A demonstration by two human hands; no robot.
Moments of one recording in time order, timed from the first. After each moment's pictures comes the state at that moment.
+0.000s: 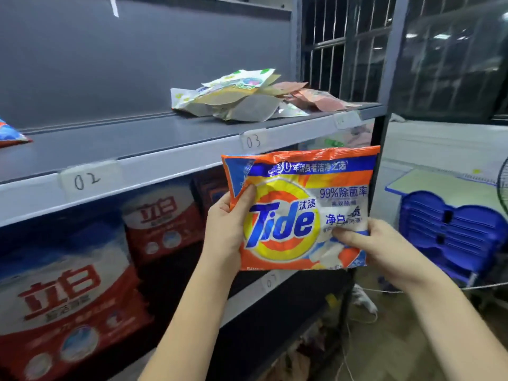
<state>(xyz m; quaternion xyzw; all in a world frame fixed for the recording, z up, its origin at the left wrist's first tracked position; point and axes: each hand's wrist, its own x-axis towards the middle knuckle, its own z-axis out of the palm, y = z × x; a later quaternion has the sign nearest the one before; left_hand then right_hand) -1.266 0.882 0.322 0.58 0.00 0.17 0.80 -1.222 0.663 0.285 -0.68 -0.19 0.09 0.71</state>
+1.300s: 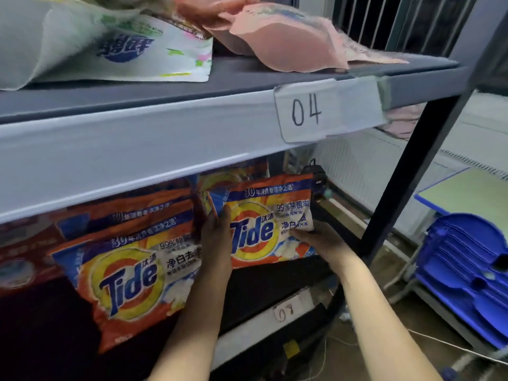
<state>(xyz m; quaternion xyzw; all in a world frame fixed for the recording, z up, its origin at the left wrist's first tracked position) -0.896 0.792 0.182 0.59 0.30 0.24 0.71 -0.817 0.619 0.163 -0.72 -0.11 0.23 0.65</state>
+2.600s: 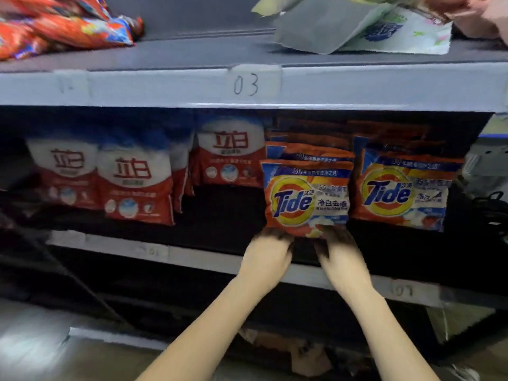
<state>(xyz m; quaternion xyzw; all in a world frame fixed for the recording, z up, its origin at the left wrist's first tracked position) -1.123 0.820 0.147 0.95 0.25 0.20 0.02 -0.994 0.720 0.142 -0.83 -0.48 -0.03 0.28</state>
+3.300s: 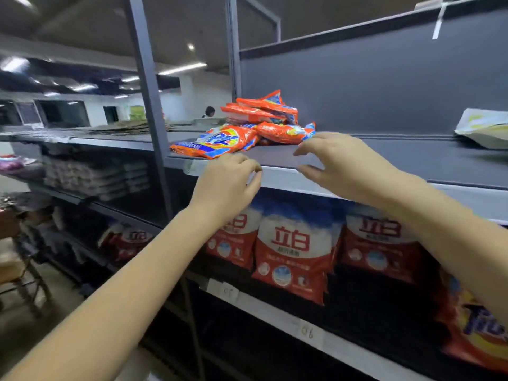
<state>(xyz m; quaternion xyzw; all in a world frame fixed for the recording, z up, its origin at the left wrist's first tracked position) -1.453 0.989 0.414 0.83 0.37 0.37 -0.21 -1.263 0.912 0.457 -0.58 -0.75 -0.22 0.21</state>
